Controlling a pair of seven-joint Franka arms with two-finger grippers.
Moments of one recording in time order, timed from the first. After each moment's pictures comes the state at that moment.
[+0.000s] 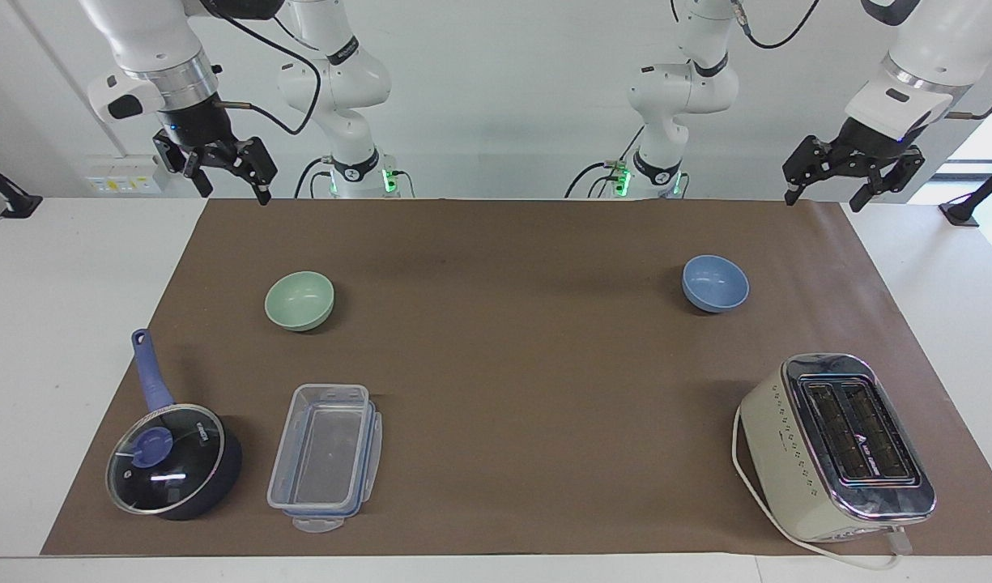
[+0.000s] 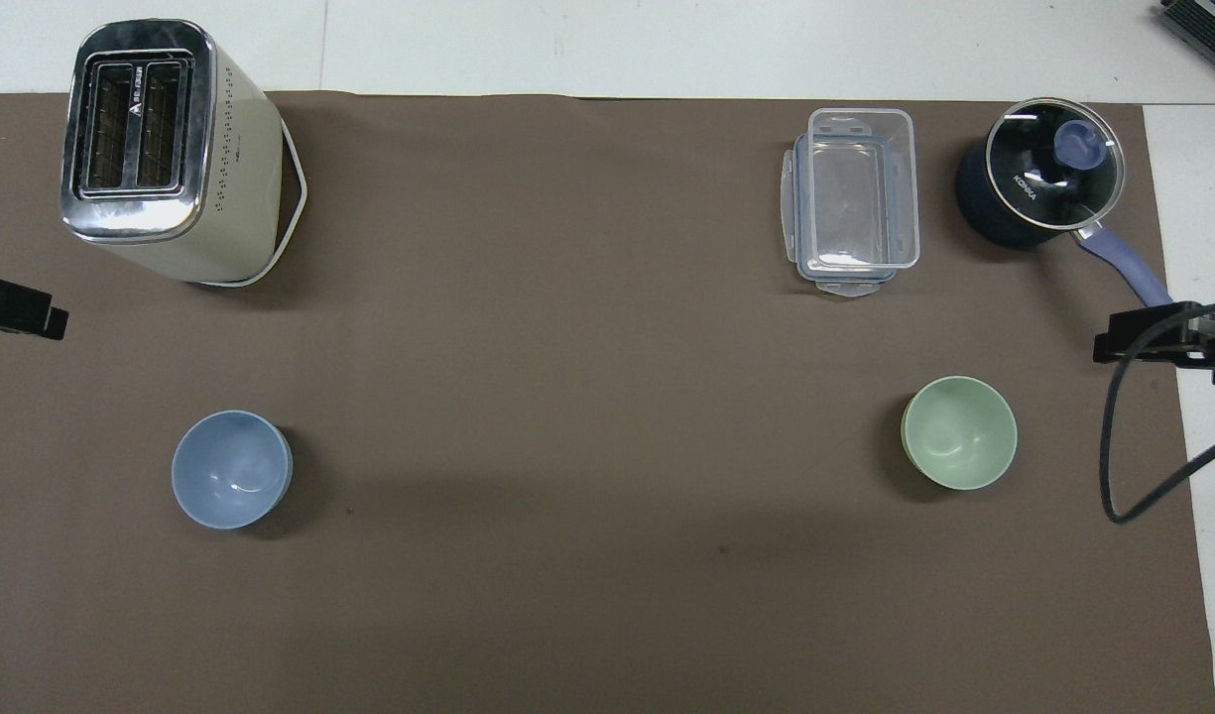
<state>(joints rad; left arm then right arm) -0.07 0.03 0.04 -1.41 -0.02 1.44 0.16 0.09 -0.12 -0.12 -1.67 -0.01 1.59 0.17</state>
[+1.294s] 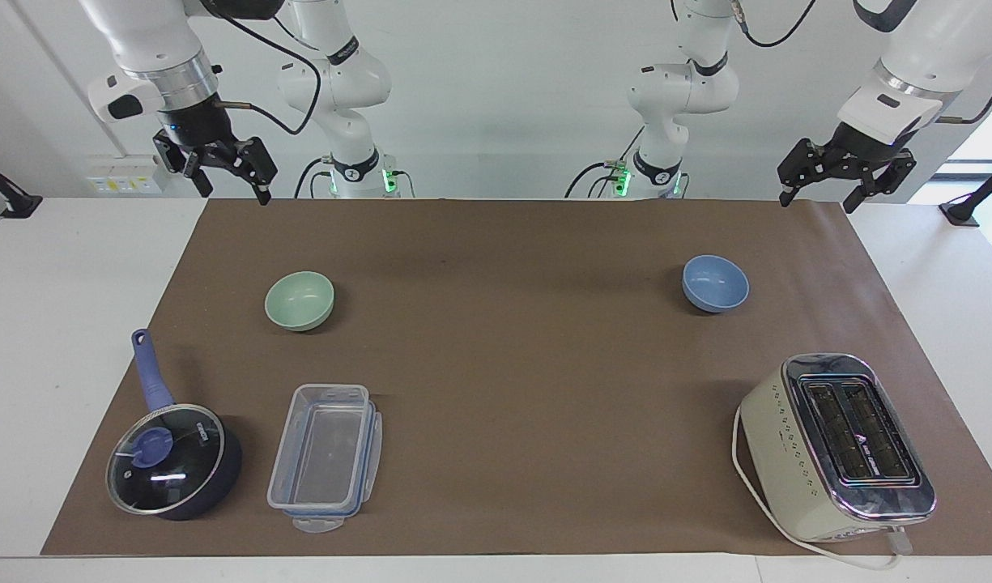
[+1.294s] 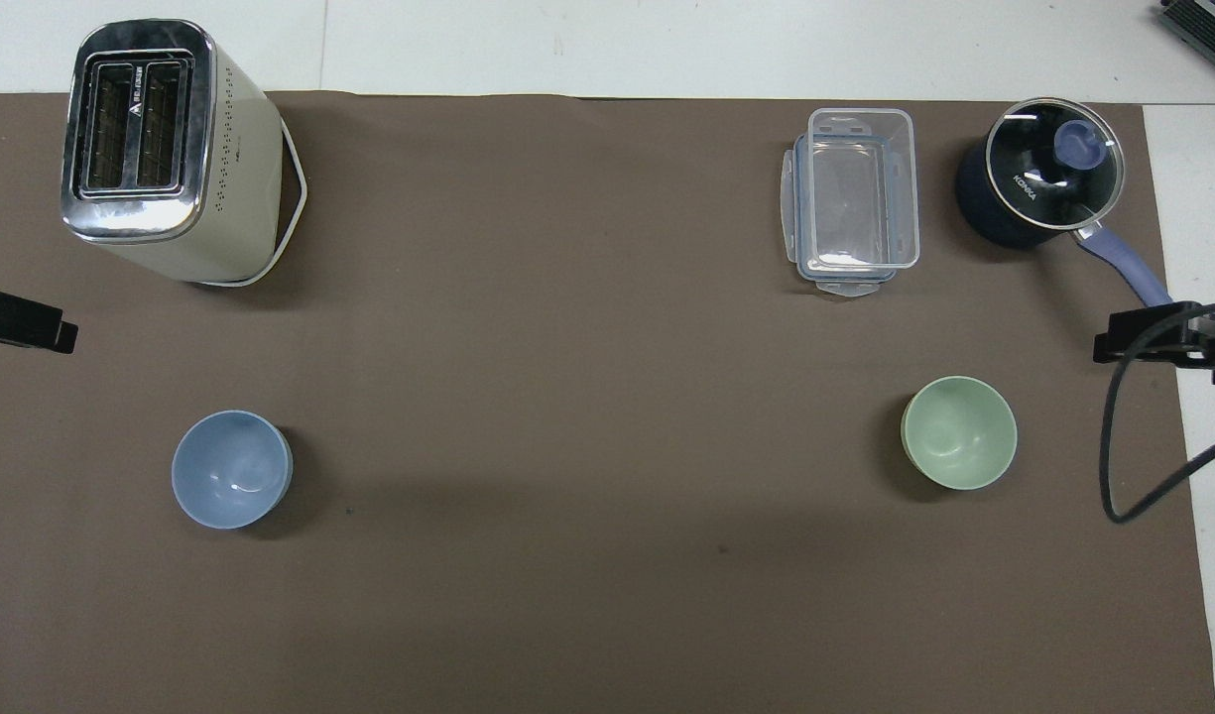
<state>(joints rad) -0.07 0.00 0.04 -1.47 -0.02 1.46 0.16 0.09 -0.12 -0.12 -1.67 -0.01 1.59 0.17</state>
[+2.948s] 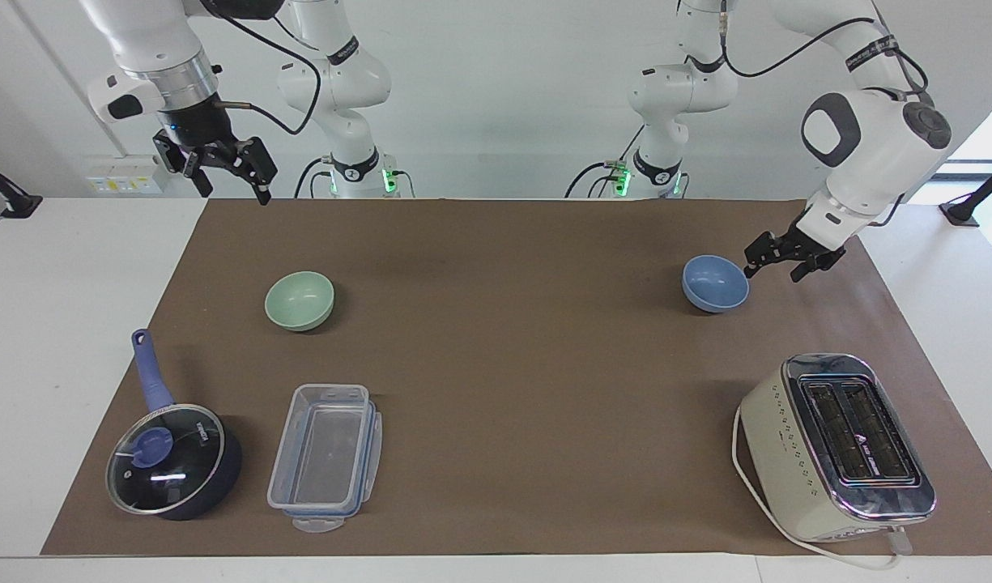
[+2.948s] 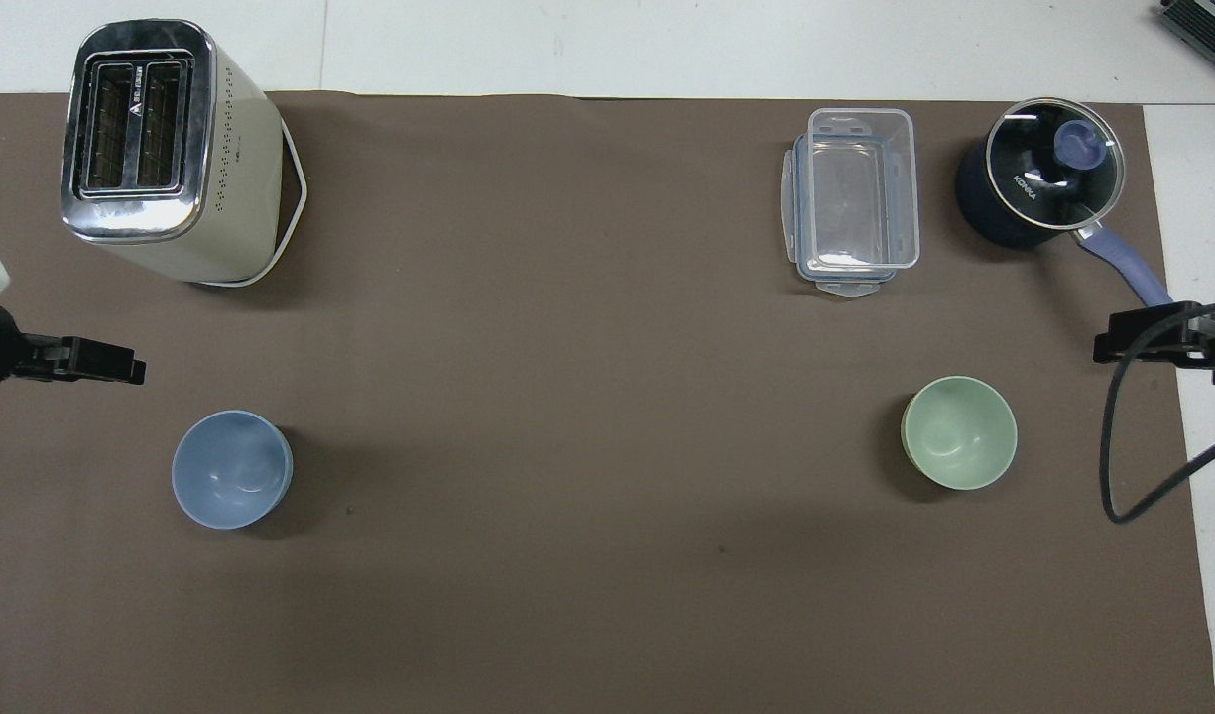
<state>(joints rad) 0.05 -0.07 0.06 -2.16 -0.16 2.05 0.24 0.09 -0.12 -0.12 -1.67 -0.01 1.59 0.17</state>
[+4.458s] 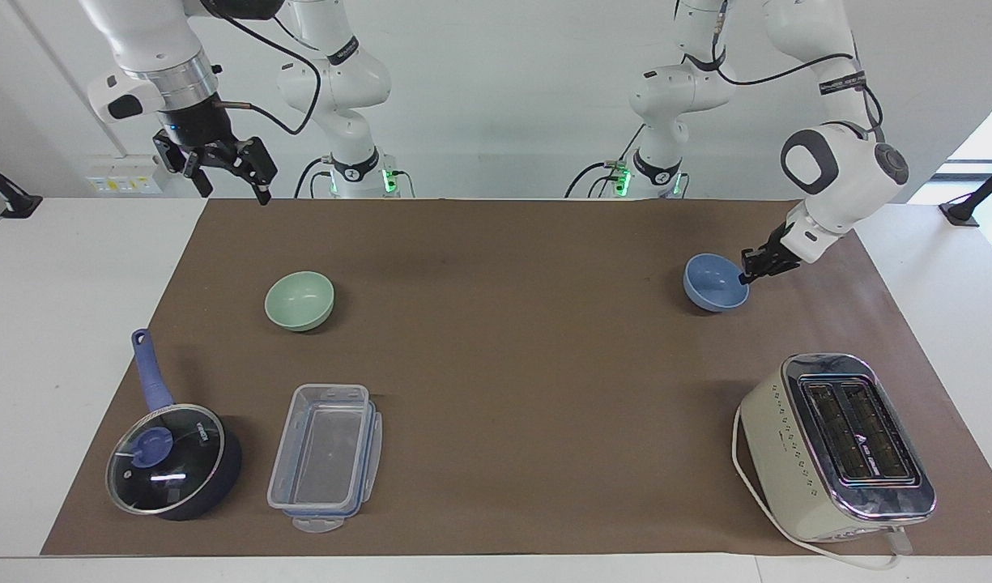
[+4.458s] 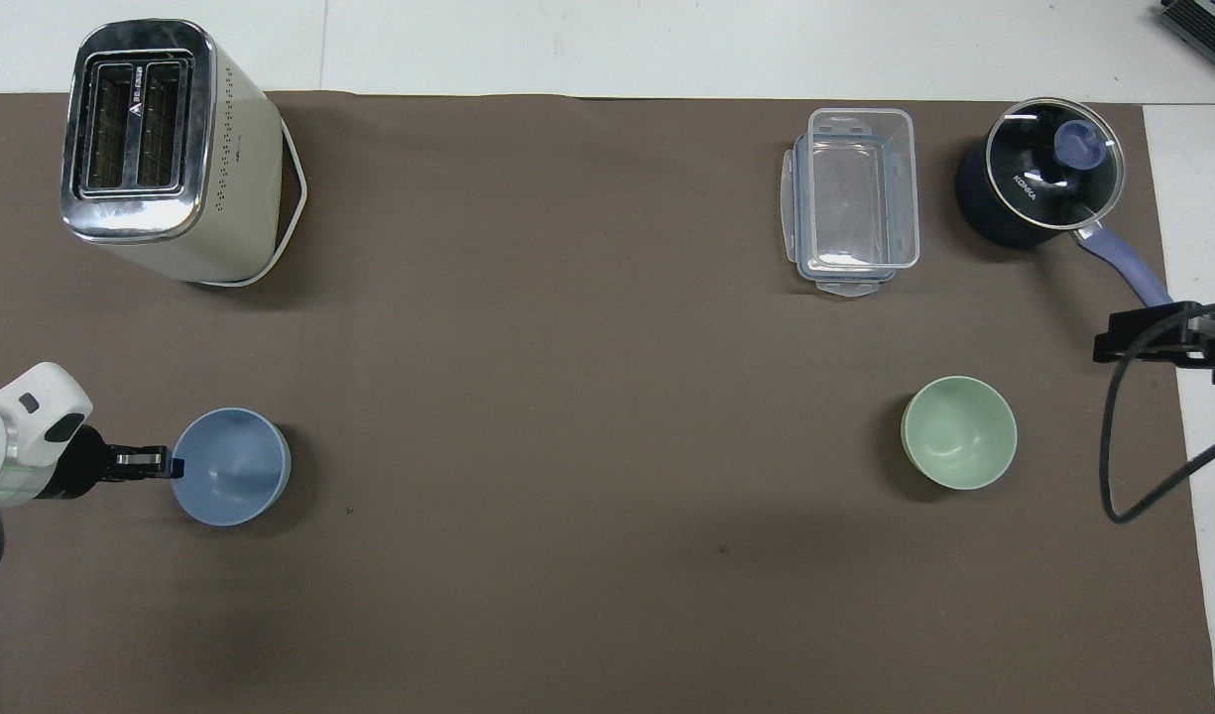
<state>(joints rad) 0.15 -0.09 0.06 -2.39 -0.24 2.15 0.34 0.09 -0.12 -0.12 -1.67 -0.01 1.59 0.17</state>
